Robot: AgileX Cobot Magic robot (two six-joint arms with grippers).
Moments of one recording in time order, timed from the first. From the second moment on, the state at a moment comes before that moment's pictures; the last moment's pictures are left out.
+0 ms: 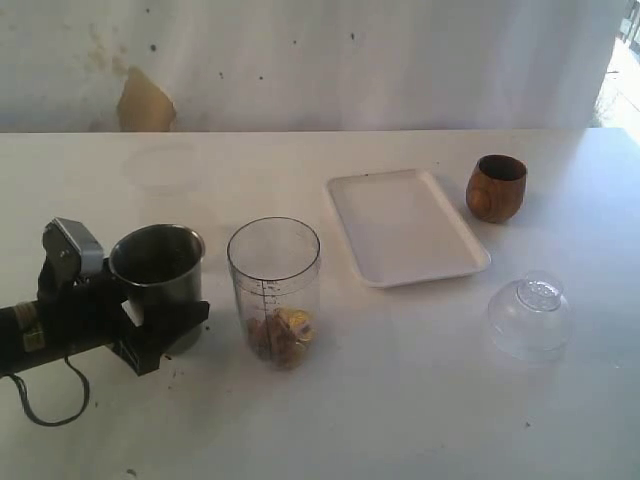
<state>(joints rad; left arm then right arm) -0.07 2.04 -0.53 0.90 -1.18 -0.20 0.02 0.00 -0.01 -0.08 0.32 -0.09</state>
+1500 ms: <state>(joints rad) -0.17 1.81 -0.84 0.96 -1.13 -0.47 0.02 0.00 -0.01 -0.08 0.32 -0.09</state>
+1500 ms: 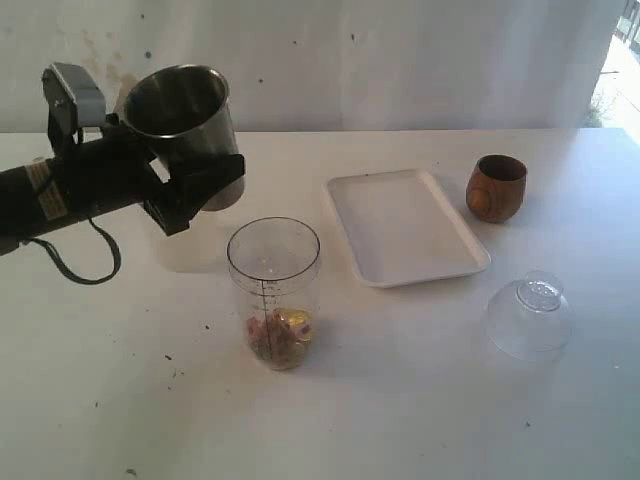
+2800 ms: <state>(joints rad) -0.29 1.91 -1.01 0.96 -0.95 -0.47 0.02 0.00 -0.01 -0.08 0.32 -0.09</state>
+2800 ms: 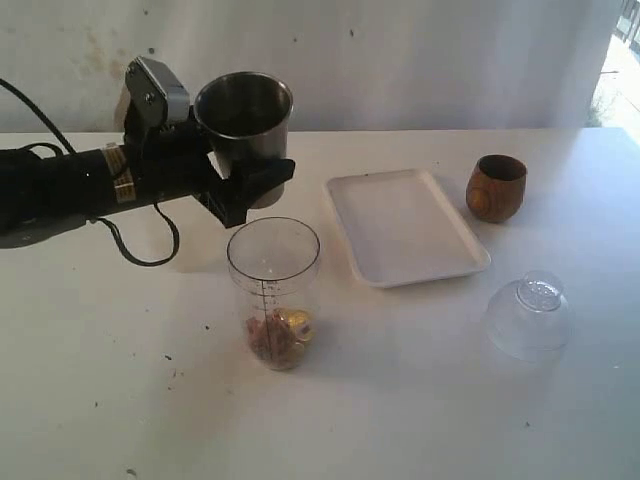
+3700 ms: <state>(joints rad) -0.29 1.91 -1.02 1.07 -0.92 -0.28 0.02 0.00 -0.01 -0.08 0.32 -0.09</state>
